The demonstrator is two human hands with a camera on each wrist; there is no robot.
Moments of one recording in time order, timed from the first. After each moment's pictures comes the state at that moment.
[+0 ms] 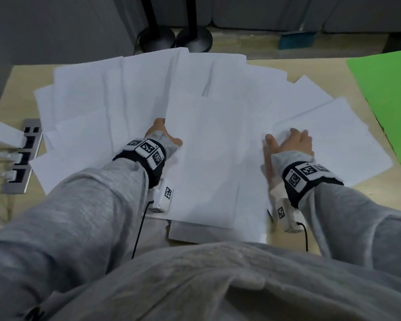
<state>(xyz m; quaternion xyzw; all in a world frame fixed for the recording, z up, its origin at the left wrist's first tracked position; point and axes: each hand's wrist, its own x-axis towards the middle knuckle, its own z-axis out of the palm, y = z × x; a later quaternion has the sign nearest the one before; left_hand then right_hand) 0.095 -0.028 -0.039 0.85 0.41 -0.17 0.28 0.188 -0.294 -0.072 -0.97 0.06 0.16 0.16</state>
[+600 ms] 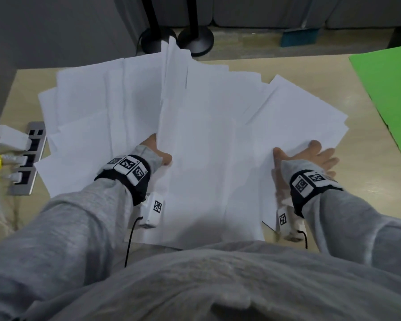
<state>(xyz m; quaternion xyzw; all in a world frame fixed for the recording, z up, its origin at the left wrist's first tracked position) 0.049 -0.023 -0.024 0.84 0.40 -0.23 0.27 0.174 -0.316 -0.084 -0.95 0.22 0.18 0.13</state>
